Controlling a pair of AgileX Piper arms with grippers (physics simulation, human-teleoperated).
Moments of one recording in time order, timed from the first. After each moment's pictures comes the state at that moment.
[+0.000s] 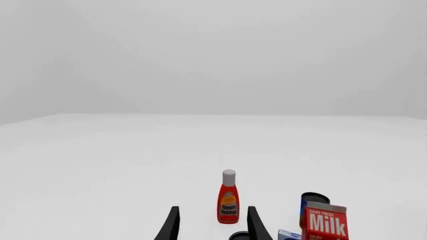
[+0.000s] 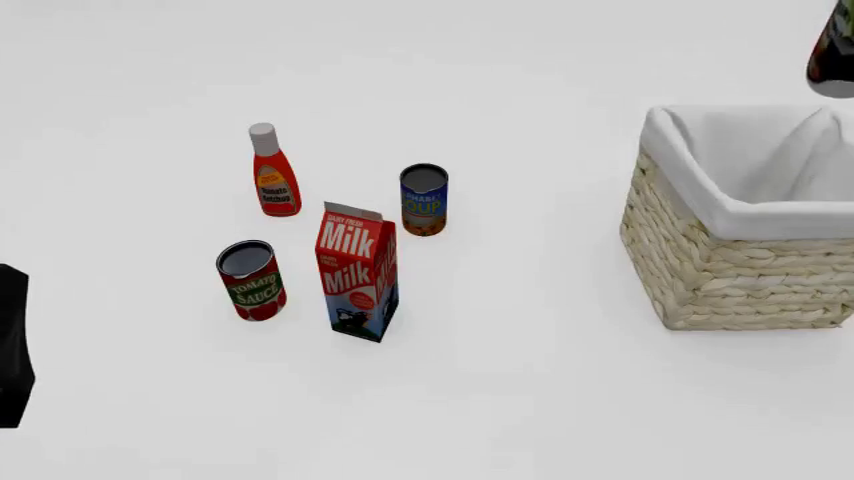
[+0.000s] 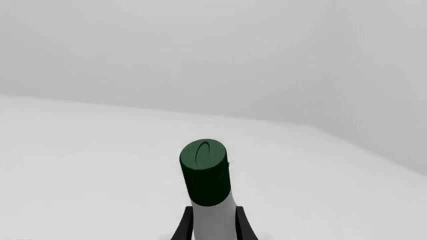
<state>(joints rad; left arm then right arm) 0.00 0.05 0.00 -0.32 -0.01 -0.13 1.03 -0.71 -0.54 -0.14</state>
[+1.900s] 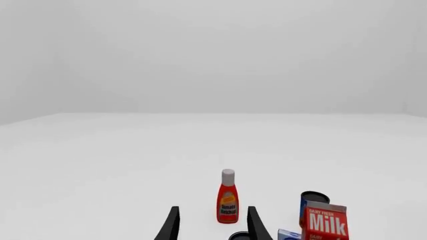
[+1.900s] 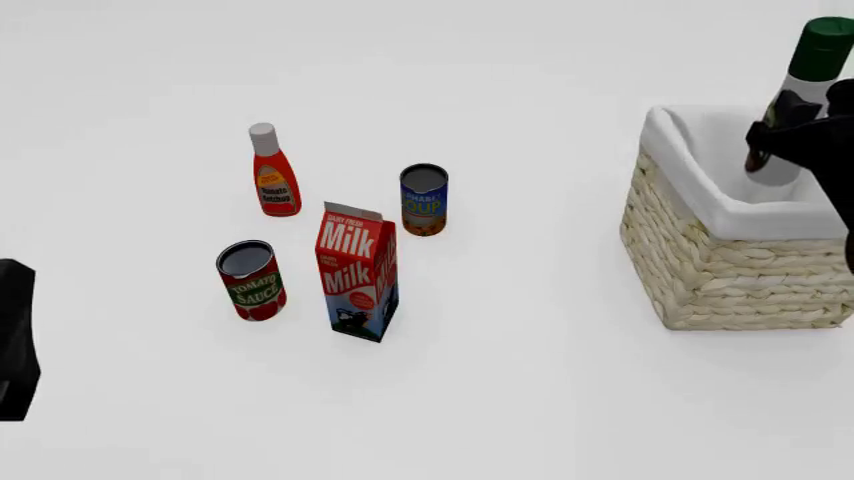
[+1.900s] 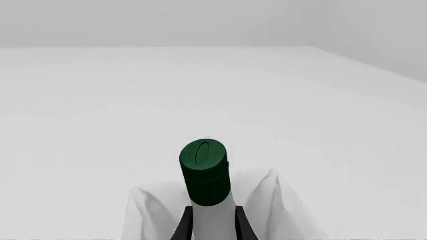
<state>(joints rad) -0.01 0.10 0.00 -0.36 0.00 -0.22 1.46 -0.72 -0.69 -0.04</state>
